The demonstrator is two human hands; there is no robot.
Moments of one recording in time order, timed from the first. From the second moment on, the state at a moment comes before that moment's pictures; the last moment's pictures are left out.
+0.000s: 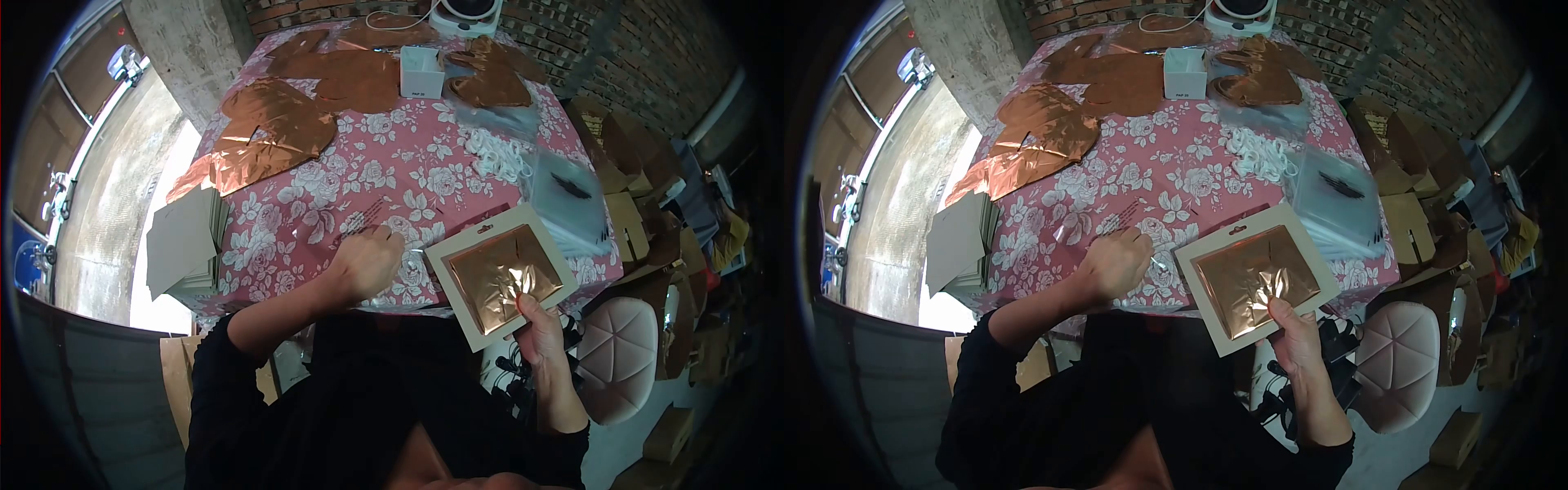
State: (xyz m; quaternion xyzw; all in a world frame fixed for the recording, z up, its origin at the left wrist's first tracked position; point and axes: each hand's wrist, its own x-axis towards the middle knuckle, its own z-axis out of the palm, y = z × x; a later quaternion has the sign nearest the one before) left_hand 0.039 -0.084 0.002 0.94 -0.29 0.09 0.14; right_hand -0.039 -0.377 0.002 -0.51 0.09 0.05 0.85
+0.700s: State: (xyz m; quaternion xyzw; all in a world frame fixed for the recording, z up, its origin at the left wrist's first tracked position) left_hand 0.051 -0.093 -0.010 0.92 -0.19 -0.02 0.34; right_hand -0.042 -0.367 -0.015 -0.52 0.11 0.19 0.82
